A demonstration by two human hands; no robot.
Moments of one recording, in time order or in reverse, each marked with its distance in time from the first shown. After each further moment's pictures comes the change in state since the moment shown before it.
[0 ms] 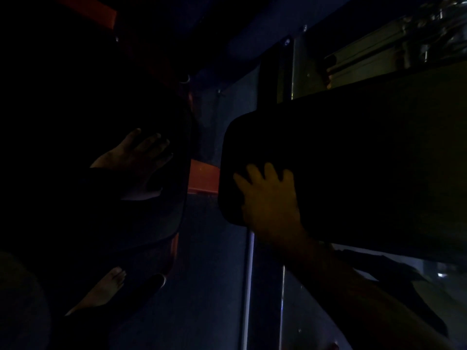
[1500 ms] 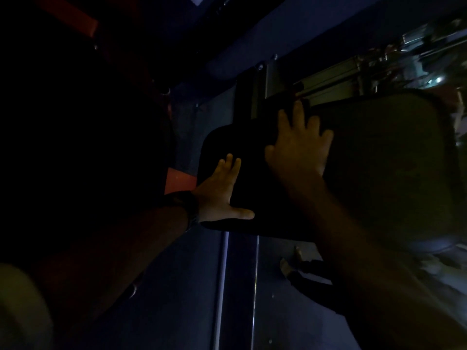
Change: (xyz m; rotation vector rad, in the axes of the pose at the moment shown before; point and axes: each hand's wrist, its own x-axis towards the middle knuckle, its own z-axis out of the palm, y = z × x) left_hand 0.053 0.136 -0.128 -1.401 0.062 0.182; right_hand 0.051 0.101 -0.073 -0.084 -0.108 0.489
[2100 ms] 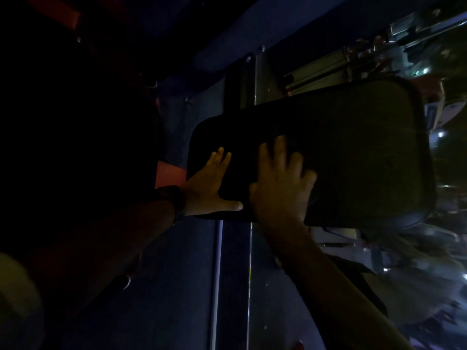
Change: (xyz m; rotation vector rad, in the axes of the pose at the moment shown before) left_hand -0.009 0.004 0.004 -0.059 0.011 0.053; right_hand -0.096 0.002 0.007 0.099 -0.072 -0.025
